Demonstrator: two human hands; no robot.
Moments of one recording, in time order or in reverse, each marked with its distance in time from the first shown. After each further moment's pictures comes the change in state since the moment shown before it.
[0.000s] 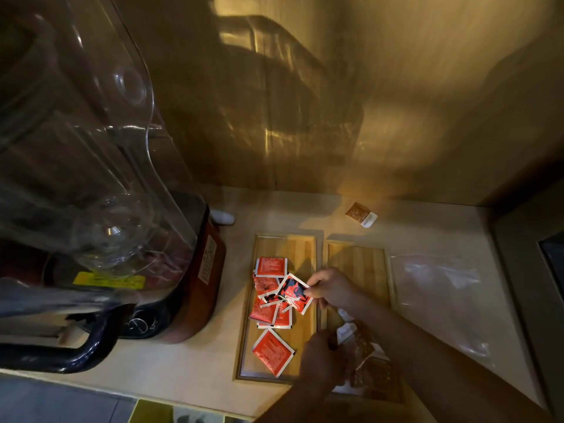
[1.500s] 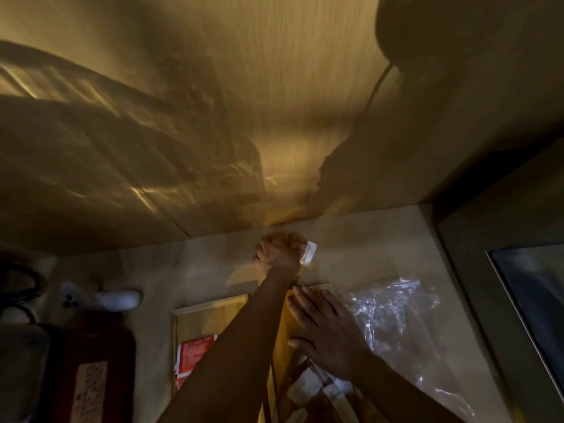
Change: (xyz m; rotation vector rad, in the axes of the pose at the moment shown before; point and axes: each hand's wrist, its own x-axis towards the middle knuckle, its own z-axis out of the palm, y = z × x) left_hand 0.215 0.189 0.012 0.692 0.342 0.128; right_hand 0.026 0.091 -0.067 -0.905 0.435 -0.376
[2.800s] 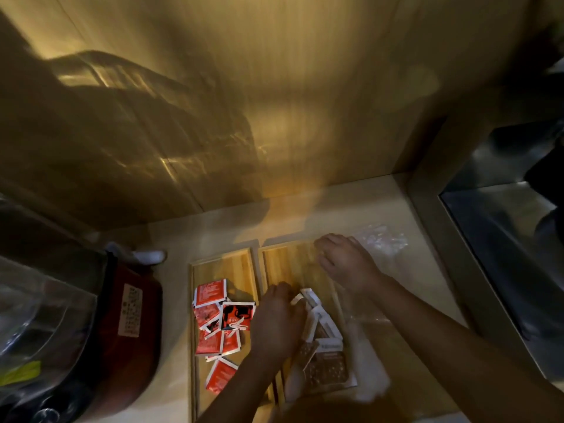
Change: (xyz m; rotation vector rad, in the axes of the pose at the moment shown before) left_hand -0.216 -0.092 -0.007 -0.100 0.100 0.445; right_hand -0.039 0.009 -0.084 0.224 0.021 0.198
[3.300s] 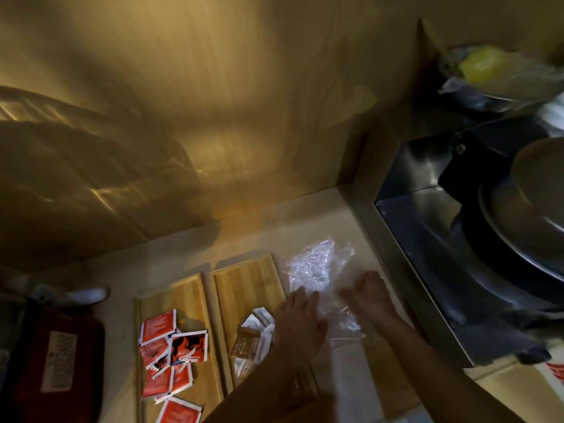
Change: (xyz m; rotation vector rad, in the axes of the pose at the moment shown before) left_hand 0.027 0.045 0.105 0.379 -0.290 0.340; right_hand -0.078 0.087 0.015 0.628 0.161 0.984
